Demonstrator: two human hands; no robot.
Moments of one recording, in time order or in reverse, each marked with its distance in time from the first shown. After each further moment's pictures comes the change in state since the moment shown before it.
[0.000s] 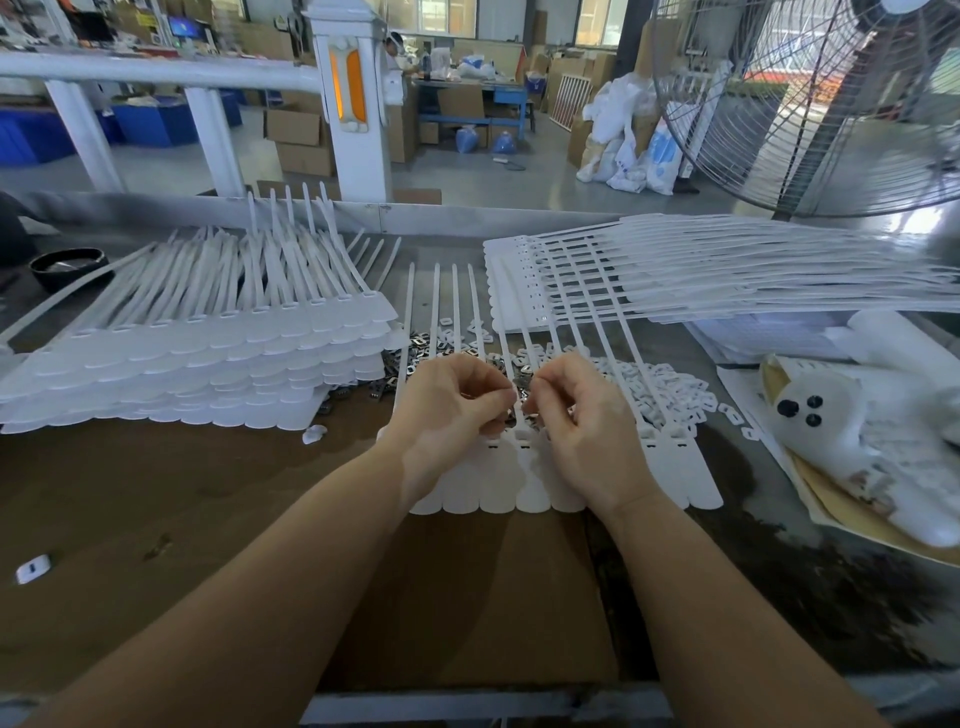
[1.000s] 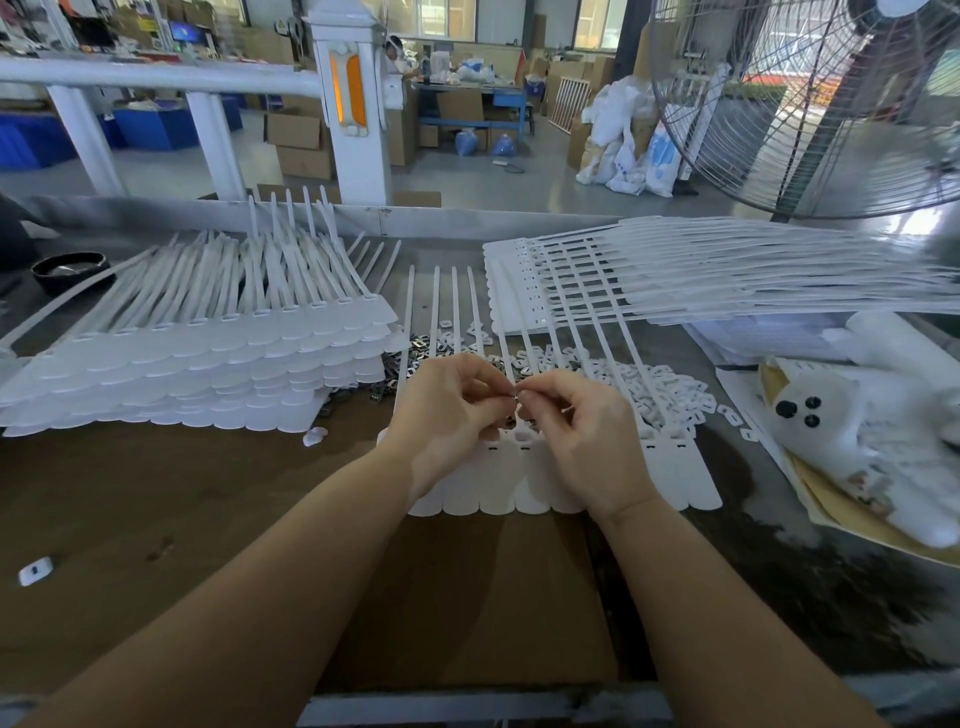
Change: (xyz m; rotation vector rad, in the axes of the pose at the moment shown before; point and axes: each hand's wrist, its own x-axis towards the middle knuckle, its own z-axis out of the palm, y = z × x) left_hand 0.003 -0.004 -0.001 0.061 -0.017 0.041; right_hand 0.000 0.001 0.001 0.031 0.016 -0.025
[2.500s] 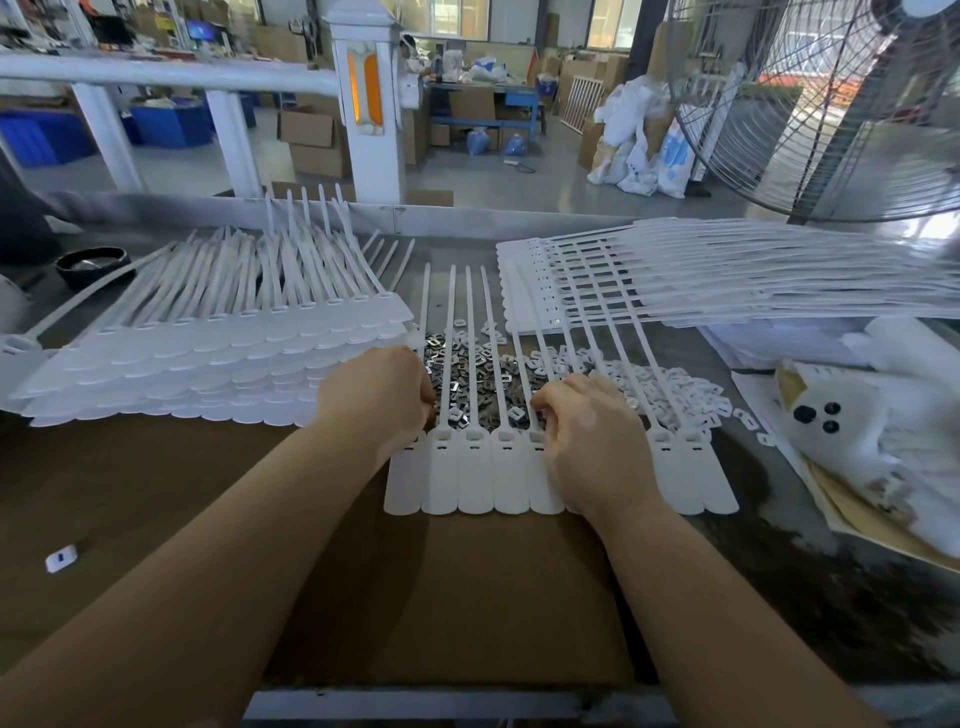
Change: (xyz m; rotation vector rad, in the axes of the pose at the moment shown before) left_hand 0.009 0.000 -0.052 1.033 0.077 -0.113; right_hand -0.002 0.001 0.010 -0.649 -0.107 -0.002
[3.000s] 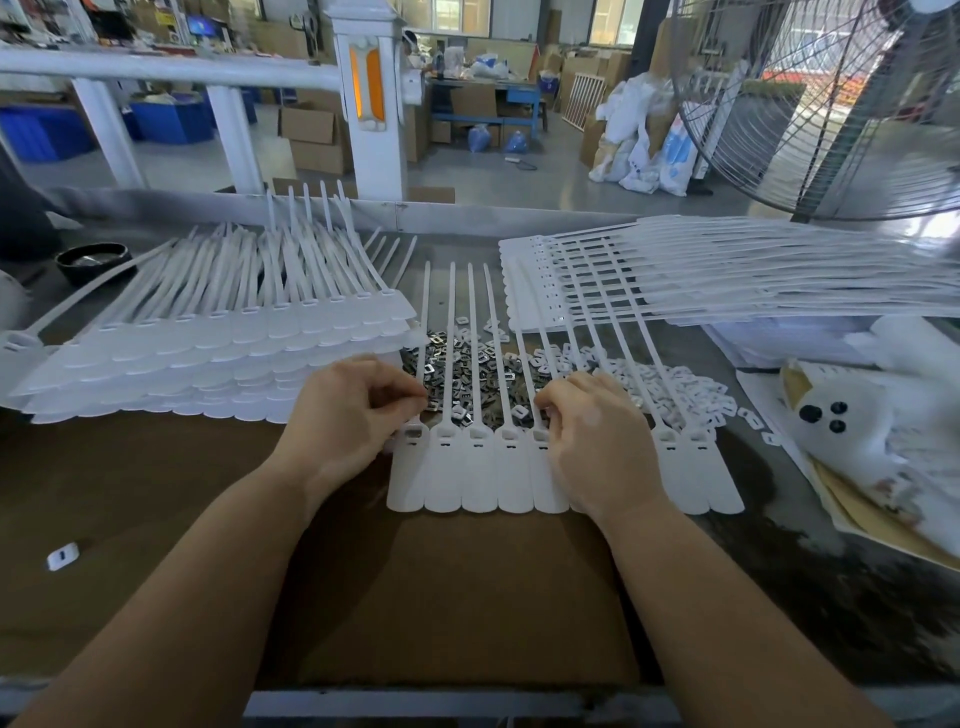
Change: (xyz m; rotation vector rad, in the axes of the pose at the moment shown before) left_hand -0.019 -0.032 0.010 -0.619 0.174 0.090; right_hand 0.000 0.001 0.001 -0.021 0.022 -0.005
